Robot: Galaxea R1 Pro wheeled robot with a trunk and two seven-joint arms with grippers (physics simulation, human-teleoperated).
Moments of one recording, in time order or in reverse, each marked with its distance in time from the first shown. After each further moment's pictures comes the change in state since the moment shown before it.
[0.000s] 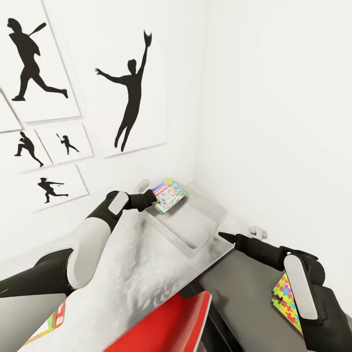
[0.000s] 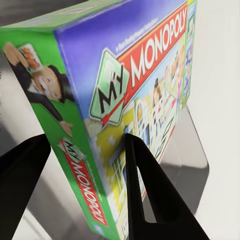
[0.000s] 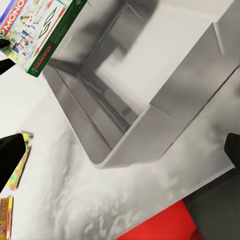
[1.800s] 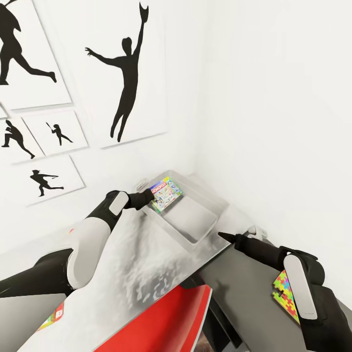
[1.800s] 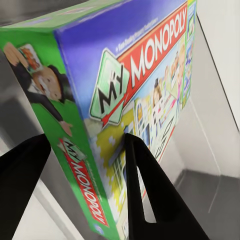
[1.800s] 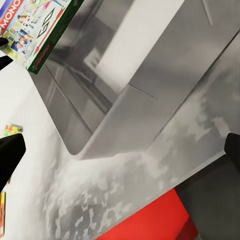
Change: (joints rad) left arm 0.000 0.002 -0.002 -0.006 -0.069 -0.061 0.001; right arm 0.000 0.002 0.000 0.001 0.001 0.000 0.002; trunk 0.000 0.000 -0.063
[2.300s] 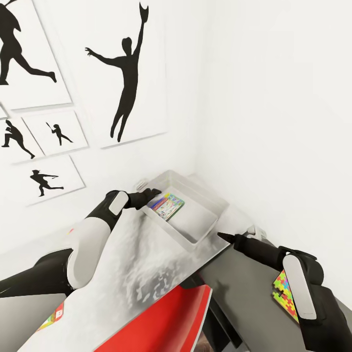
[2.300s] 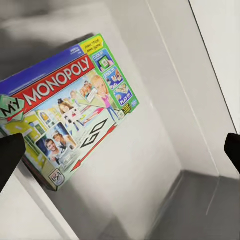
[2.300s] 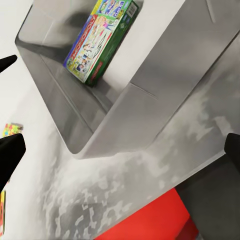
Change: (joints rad) left arm 0.000 -0.001 0.002 -0.003 0.002 0.000 -0.001; right arm 0.000 0.001 0.006 0.000 0.003 0.000 0.000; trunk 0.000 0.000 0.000
